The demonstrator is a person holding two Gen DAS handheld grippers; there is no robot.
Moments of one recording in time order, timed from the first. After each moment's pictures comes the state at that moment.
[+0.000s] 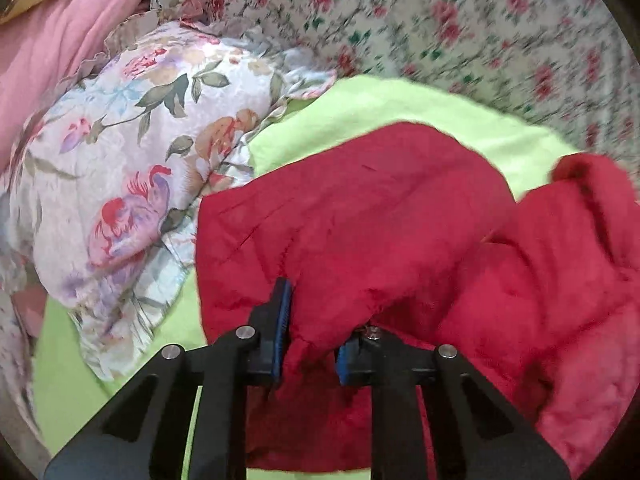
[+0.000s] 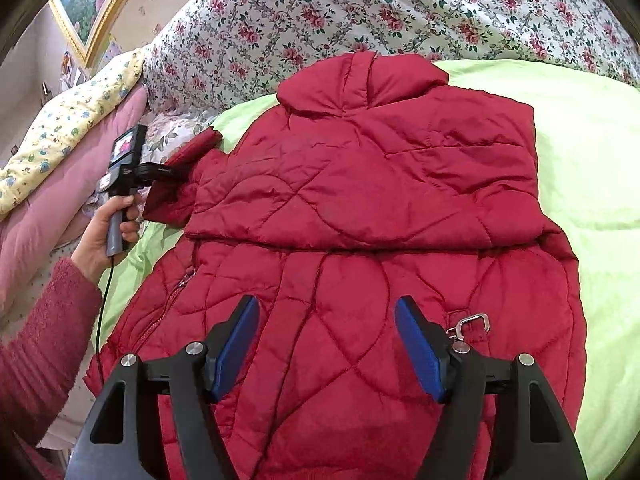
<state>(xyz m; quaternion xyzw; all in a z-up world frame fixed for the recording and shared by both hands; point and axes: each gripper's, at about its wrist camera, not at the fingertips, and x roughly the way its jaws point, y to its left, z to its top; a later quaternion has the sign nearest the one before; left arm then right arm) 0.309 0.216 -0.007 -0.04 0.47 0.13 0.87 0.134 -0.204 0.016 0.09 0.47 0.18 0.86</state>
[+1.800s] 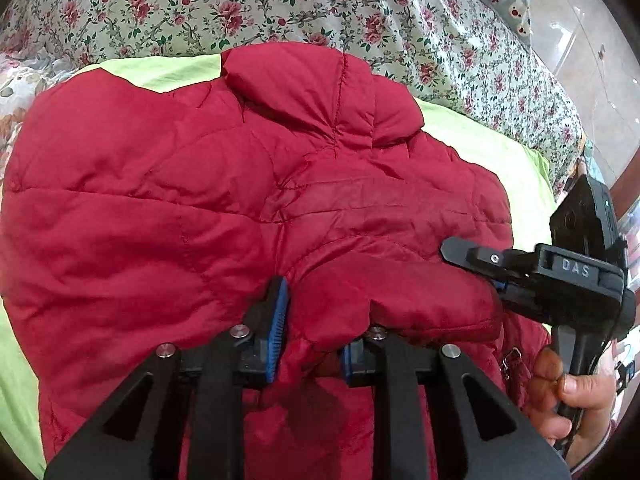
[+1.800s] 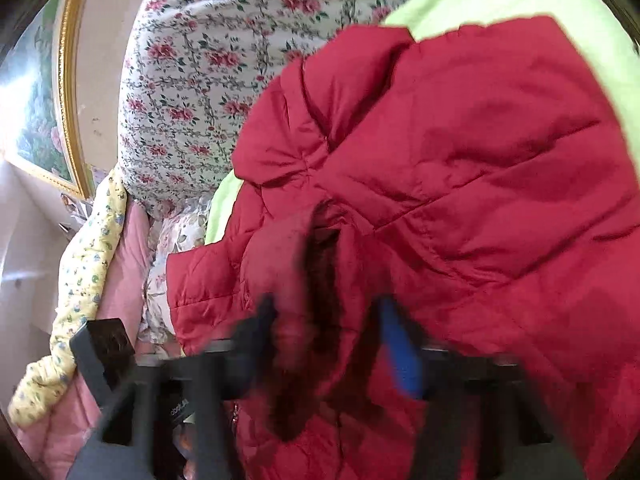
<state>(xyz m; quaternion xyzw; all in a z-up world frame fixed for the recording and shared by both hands) 0.237 -0.003 -0.008 -0.07 0.47 -0.14 0.87 0.258 -0.236 -0.035 0.35 0.48 0.20 0.78</state>
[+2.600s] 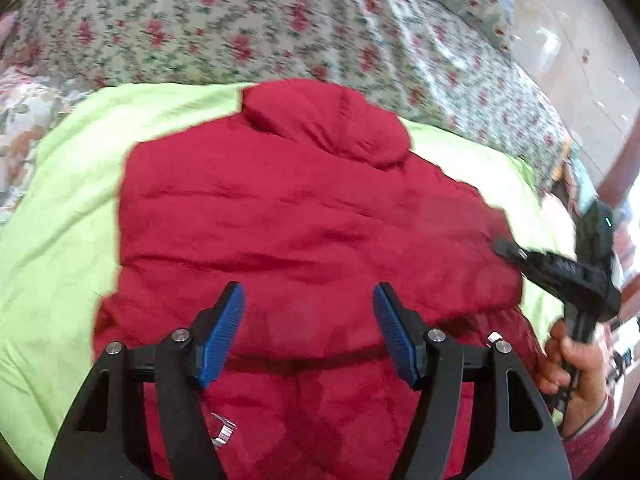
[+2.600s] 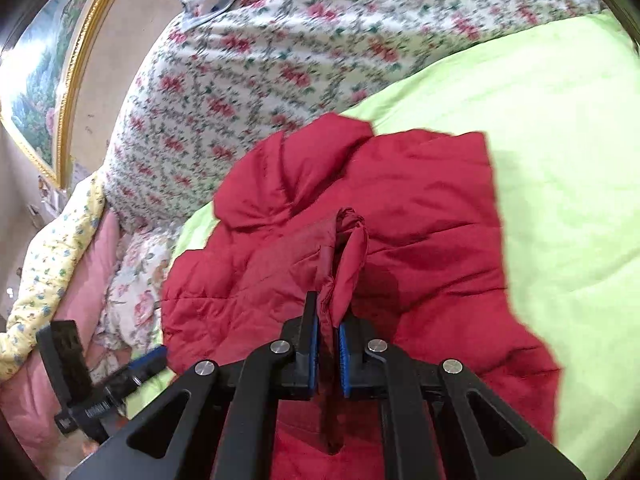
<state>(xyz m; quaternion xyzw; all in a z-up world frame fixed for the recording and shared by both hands) 0.225 0.038 0.022 -0.07 0.44 -0.15 0.88 0.219 -0.293 0.014 0.25 0.42 0.11 0.87</state>
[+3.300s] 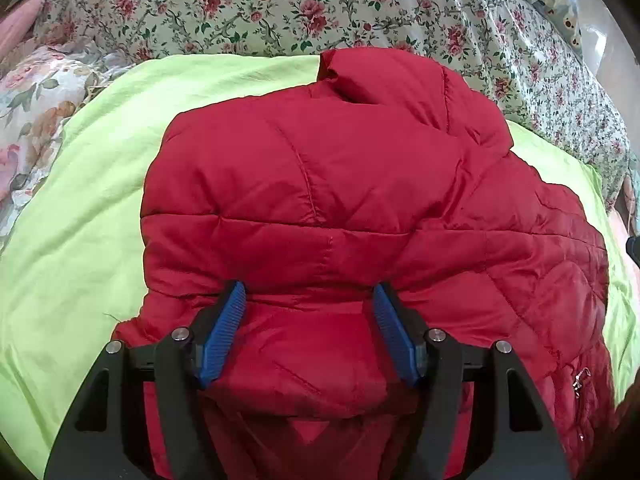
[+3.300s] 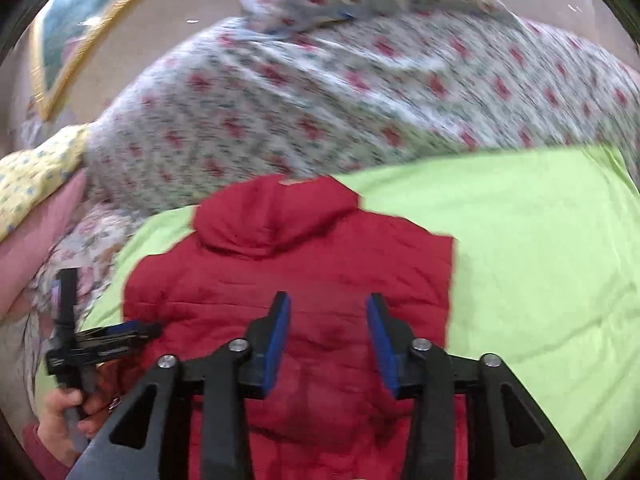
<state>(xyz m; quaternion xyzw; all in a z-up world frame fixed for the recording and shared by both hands) 0.265 0.049 -0.039 -0.04 0.45 -0.05 0.89 0.196 -0.235 0.057 0.06 0.34 0.09 0.93</state>
